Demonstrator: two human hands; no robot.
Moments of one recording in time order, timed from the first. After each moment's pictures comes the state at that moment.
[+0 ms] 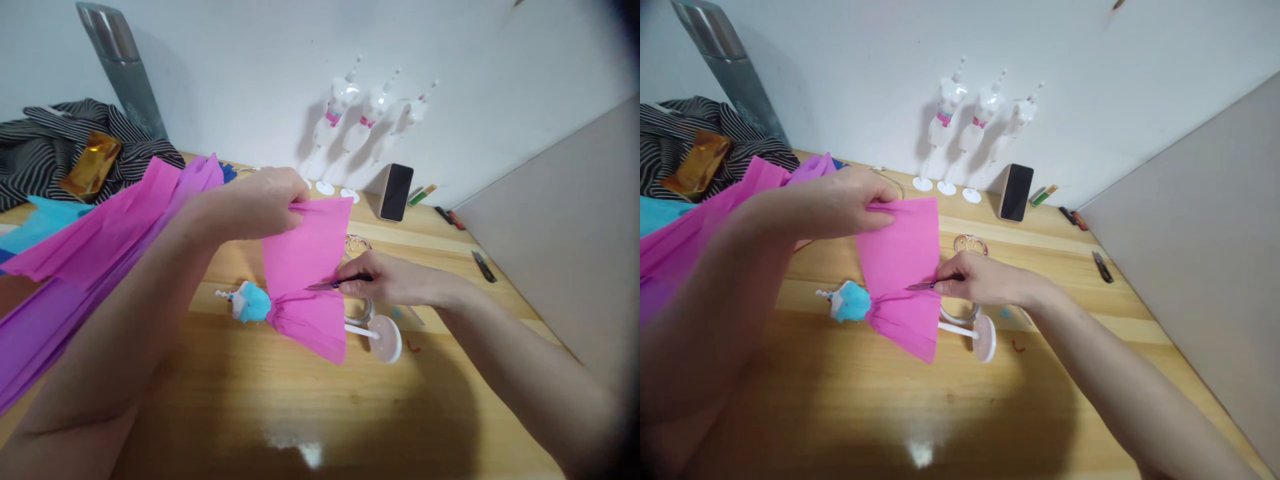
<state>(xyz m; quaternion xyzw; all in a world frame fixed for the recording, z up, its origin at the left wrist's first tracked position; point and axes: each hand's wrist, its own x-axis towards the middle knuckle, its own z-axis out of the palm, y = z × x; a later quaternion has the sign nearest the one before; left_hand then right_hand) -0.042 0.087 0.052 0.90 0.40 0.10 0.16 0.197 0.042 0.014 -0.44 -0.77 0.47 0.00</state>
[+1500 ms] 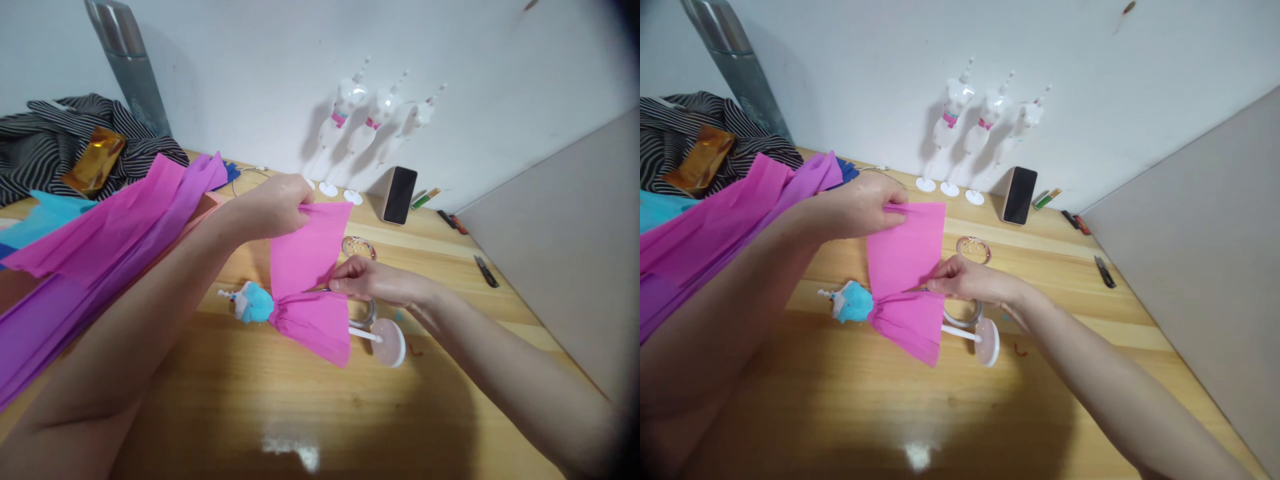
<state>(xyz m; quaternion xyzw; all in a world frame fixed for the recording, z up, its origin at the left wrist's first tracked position) -0.030 0.104 0.032 0.90 0.41 0.12 0.13 0.186 0.045 -0.015 -0.45 -0.65 0.61 0.05</state>
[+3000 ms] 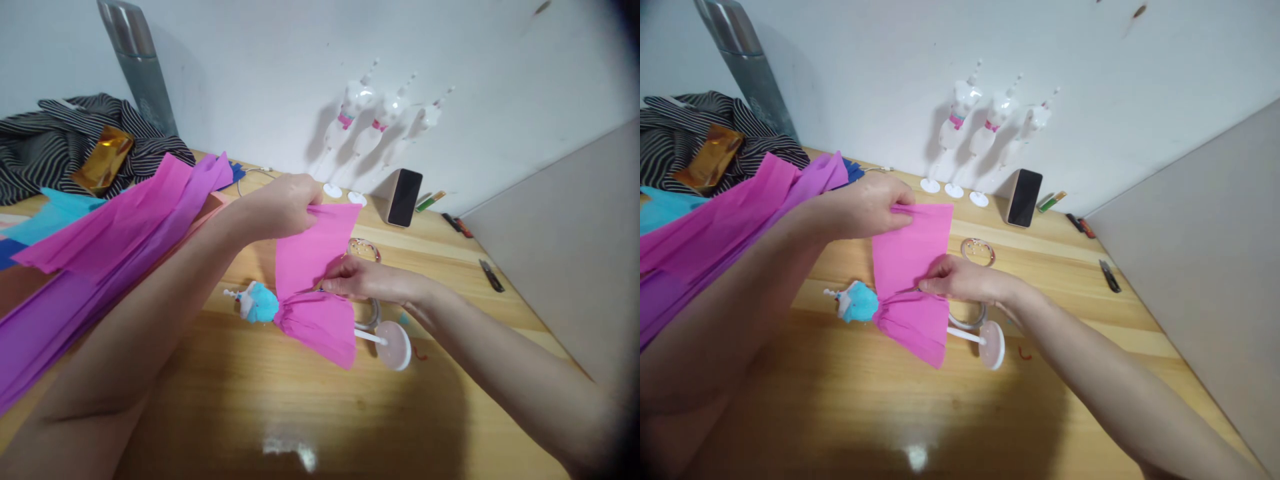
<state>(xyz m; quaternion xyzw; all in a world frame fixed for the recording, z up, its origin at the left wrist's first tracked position) -0.030 0.097 0.037 0.89 0.41 0.12 0.12 0.168 0.051 -0.012 -0.45 -0.70 0.55 0.01</state>
